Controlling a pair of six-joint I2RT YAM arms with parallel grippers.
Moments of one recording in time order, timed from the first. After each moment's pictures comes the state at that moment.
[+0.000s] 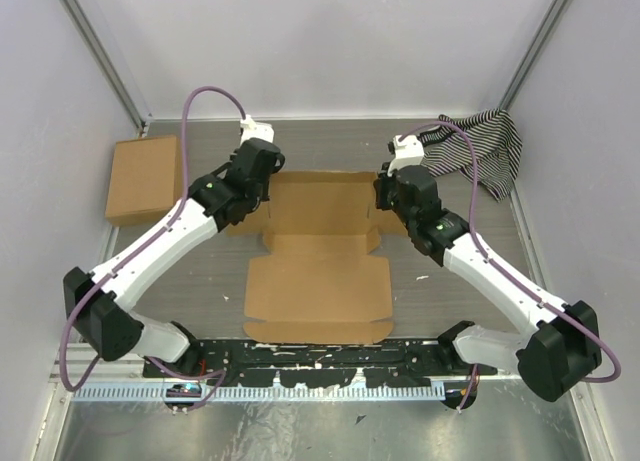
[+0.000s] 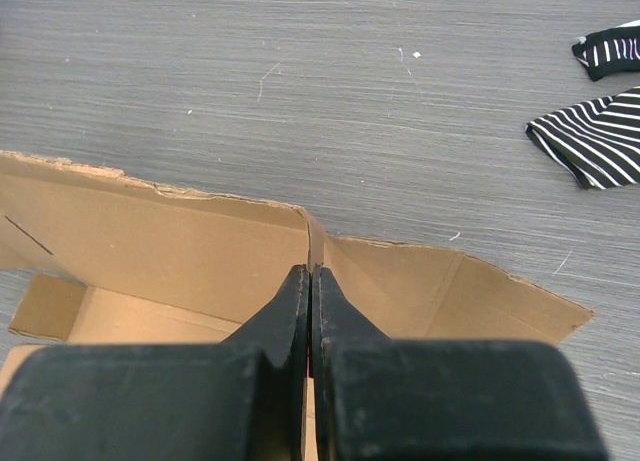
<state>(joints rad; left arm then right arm) -0.70 1.40 1.36 -0.66 -0.61 -0.28 0.53 1.16 0.90 -0.08 0.25 0.22</state>
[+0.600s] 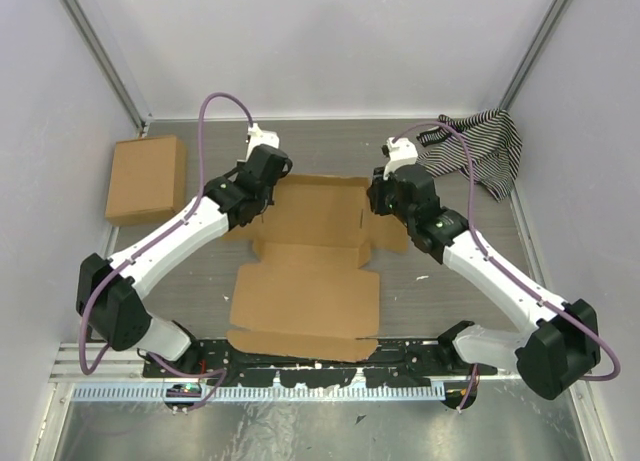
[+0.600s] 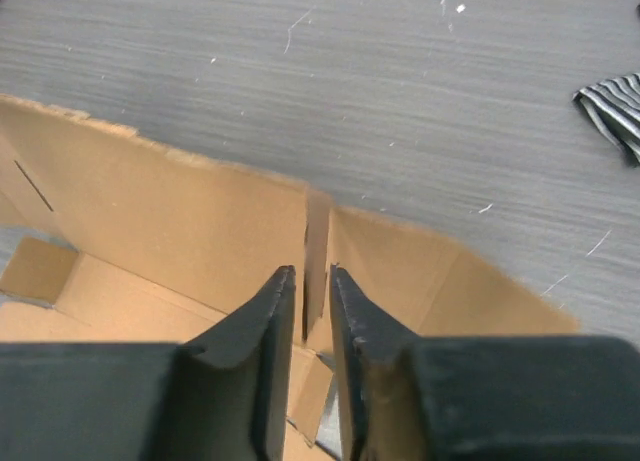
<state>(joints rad) -0.68 1.49 1.33 -0.62 -0.60 -0.30 0.53 1.16 0.91 -0.14 0.17 0.23</state>
